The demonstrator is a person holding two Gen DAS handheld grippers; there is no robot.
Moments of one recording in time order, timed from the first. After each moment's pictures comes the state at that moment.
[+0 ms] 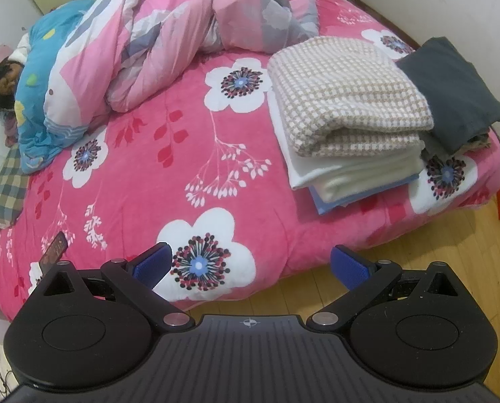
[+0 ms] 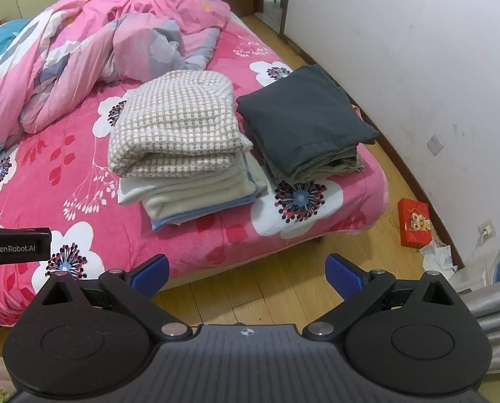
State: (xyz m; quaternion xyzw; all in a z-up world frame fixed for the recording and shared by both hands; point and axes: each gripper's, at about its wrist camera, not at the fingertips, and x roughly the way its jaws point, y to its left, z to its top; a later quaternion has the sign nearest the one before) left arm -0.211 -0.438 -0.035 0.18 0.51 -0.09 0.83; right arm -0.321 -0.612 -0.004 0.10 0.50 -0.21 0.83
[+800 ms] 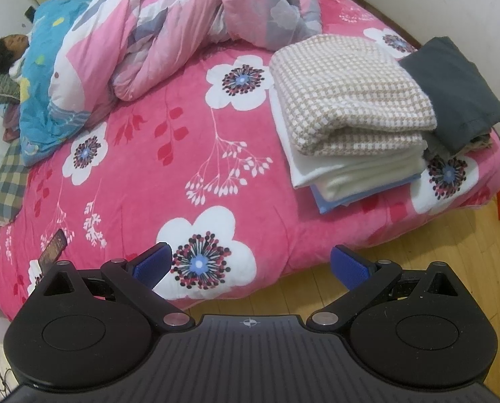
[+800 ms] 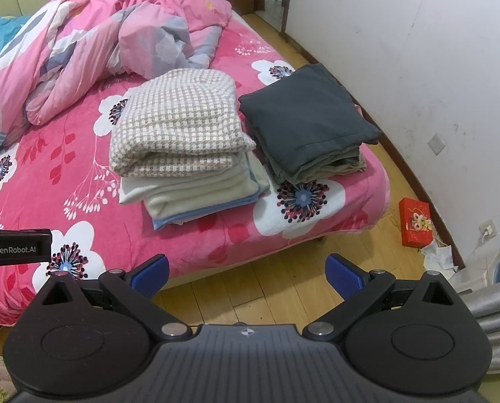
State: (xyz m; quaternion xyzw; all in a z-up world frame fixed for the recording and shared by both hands) left arm -0.206 -0.438 -0.039 0.18 0.52 -0.09 0.83; right arm -0.315 -0.610 -0.007 0.10 0.50 -0.21 0.83
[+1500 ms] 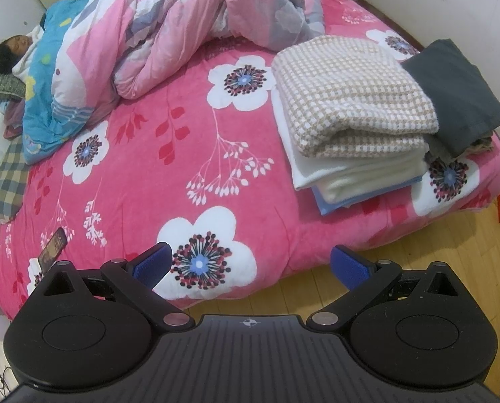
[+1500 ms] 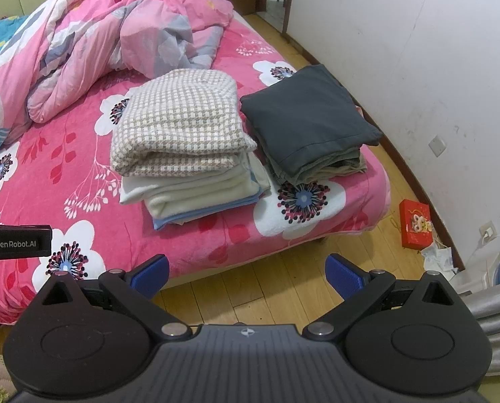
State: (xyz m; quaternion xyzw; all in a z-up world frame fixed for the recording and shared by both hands) left arm -0.205 -0.439 -0.038 0.18 0.52 -0.09 0.83; right arm -0.314 -0.609 -0.006 0.10 0.50 -0.21 0.83
